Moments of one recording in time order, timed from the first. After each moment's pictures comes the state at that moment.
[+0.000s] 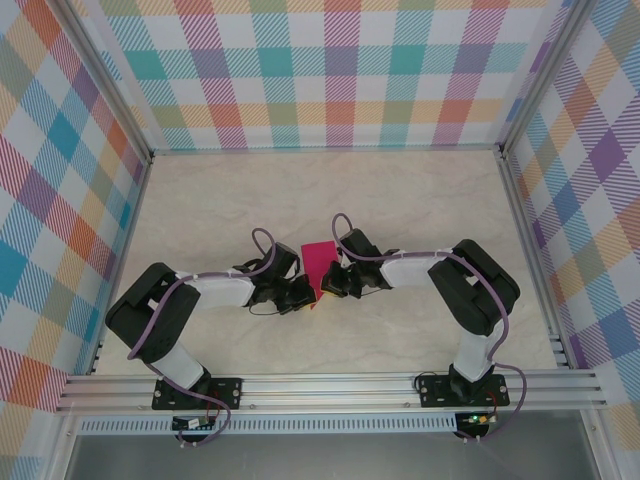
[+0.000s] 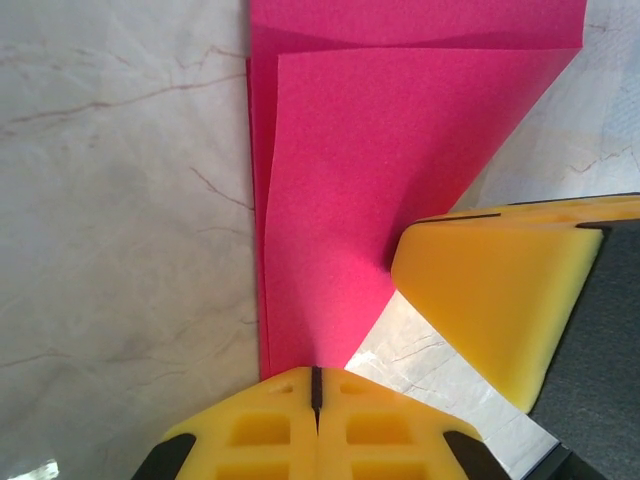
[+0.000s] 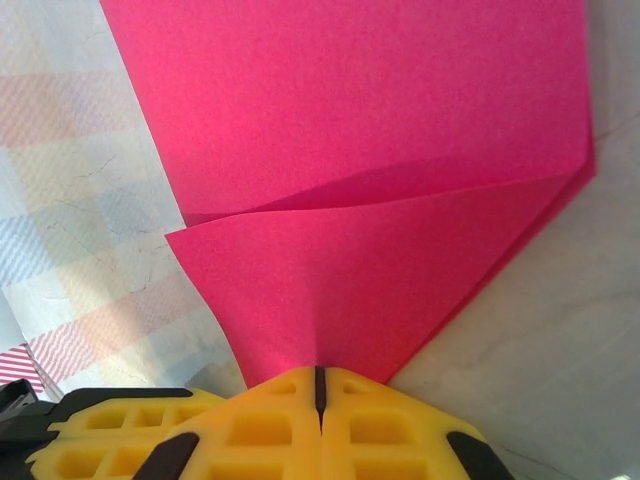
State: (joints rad) left arm -0.66 1.61 0.68 -0.08 0.39 -0.97; right arm 0.73 1.82 0.88 -0.05 -0.45 0.99
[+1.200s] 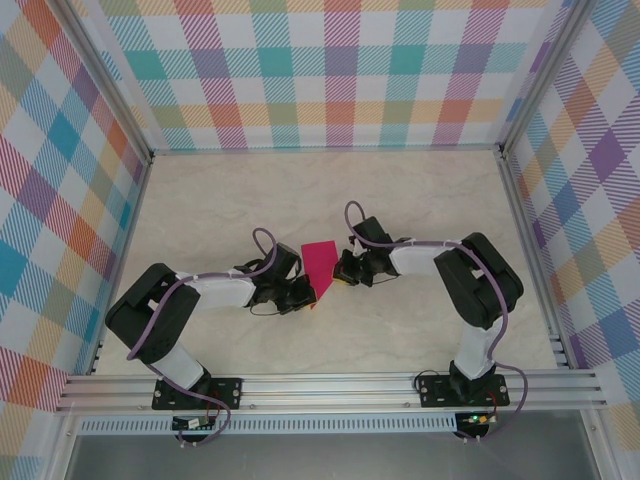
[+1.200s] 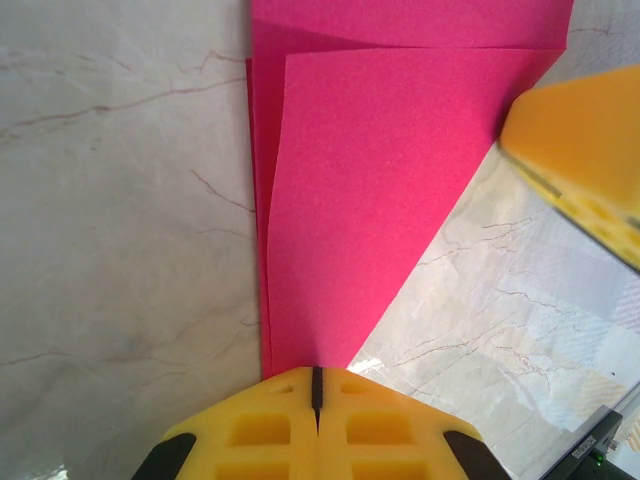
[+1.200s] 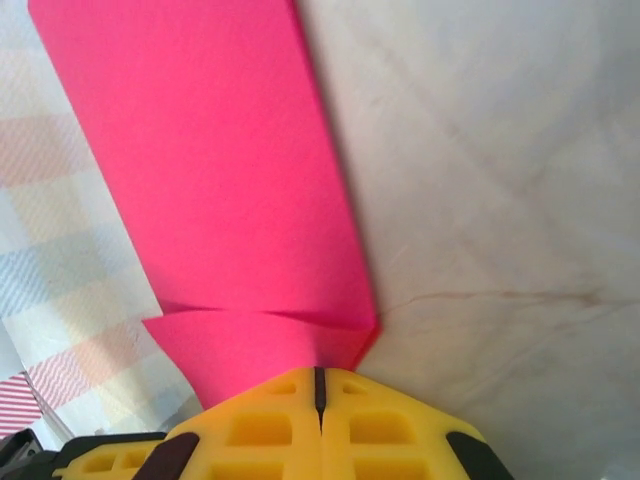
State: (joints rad) left arm -0.67 1.61 0.68 -0.09 0.37 -0.97; right arm 0.58 1.84 0.94 -0.13 -0.48 0.88
